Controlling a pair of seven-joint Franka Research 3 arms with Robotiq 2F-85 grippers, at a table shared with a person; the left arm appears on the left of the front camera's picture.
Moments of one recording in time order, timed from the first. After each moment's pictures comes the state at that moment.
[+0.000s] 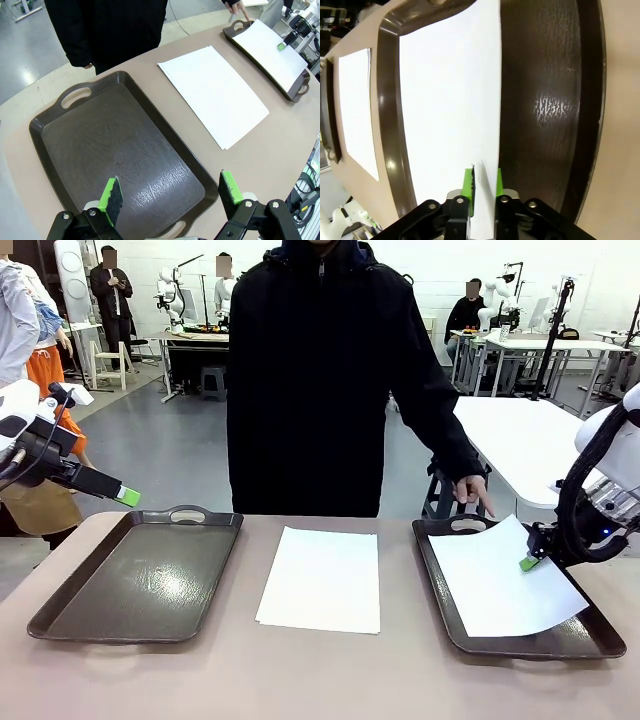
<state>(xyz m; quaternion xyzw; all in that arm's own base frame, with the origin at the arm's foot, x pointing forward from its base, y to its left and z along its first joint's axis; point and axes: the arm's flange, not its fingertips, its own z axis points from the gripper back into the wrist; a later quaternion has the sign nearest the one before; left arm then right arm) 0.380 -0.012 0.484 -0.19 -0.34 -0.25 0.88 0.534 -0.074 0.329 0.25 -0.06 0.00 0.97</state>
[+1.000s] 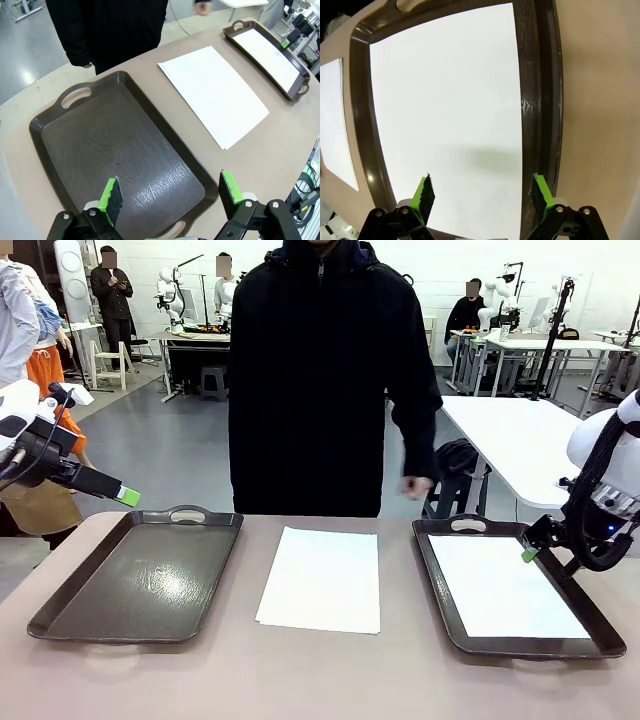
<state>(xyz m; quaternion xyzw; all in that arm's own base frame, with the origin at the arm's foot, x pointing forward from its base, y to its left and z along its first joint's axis) 0.380 -0.012 0.484 -0.19 -0.34 -0.25 0.88 0.527 -0.073 0.342 0.17 -0.06 -0.03 0.98</state>
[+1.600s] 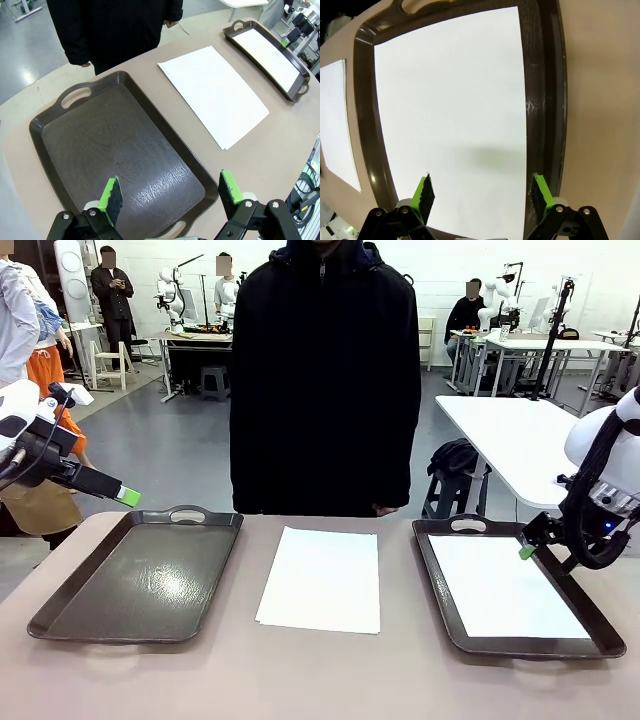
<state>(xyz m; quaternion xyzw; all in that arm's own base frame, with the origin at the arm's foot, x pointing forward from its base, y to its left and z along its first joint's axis) 0.380 -0.012 0.484 -0.19 -0.34 -0.25 0.88 0.527 -0.069 0.346 0.17 -0.07 -0.03 0.98</state>
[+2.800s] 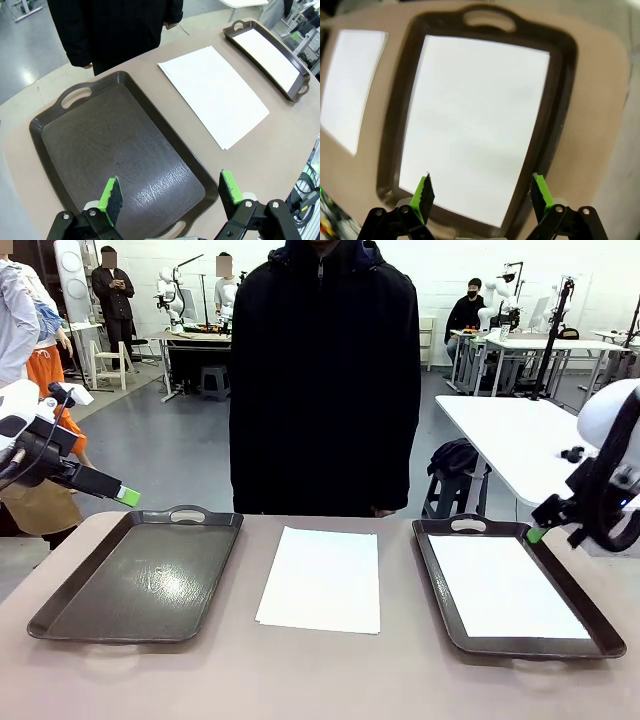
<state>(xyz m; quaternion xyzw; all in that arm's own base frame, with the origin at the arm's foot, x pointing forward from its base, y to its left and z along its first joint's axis) 0.381 -0.012 0.484 -0.19 -0.34 -0.25 0.88 0.500 -0.055 0.432 0.12 -0.15 0.14 0.97</state>
